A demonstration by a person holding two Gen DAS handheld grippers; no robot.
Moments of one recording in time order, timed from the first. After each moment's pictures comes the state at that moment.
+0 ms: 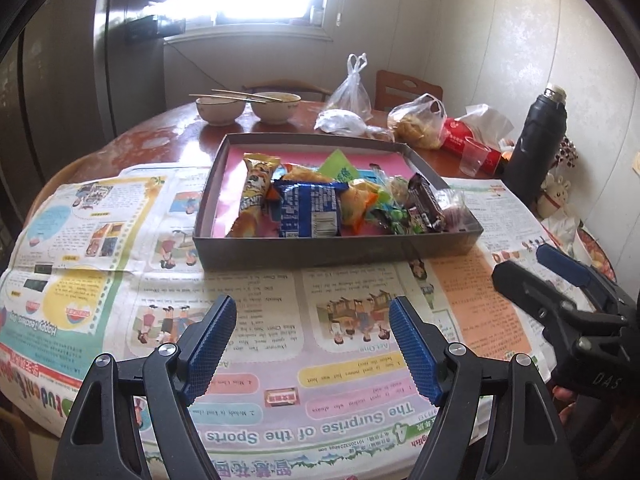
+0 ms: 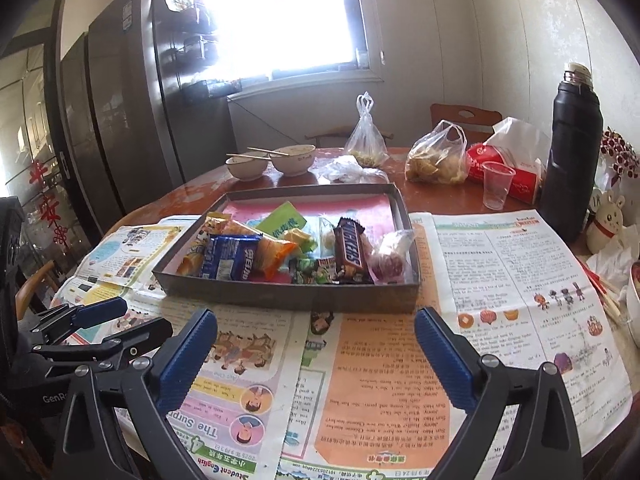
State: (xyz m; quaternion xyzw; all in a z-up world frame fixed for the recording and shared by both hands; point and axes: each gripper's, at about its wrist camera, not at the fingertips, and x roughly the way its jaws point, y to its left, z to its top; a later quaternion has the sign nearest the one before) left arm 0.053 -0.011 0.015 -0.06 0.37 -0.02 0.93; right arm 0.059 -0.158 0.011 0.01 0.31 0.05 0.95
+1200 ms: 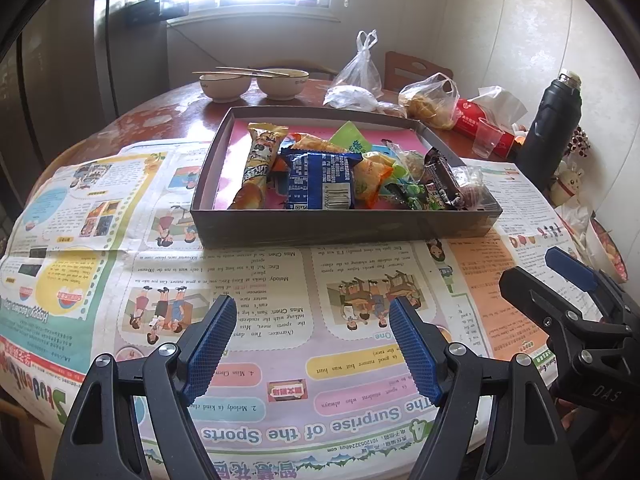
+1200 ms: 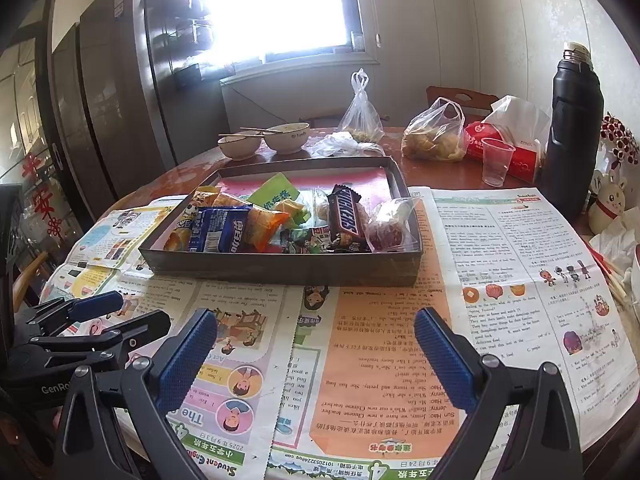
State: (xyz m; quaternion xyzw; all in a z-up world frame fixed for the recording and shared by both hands) left arm 0.062 -0.007 -0.005 -0.06 0.40 -0.01 0.91; right arm 0.062 -0.160 -0.010 0.01 0.34 0.04 0.94
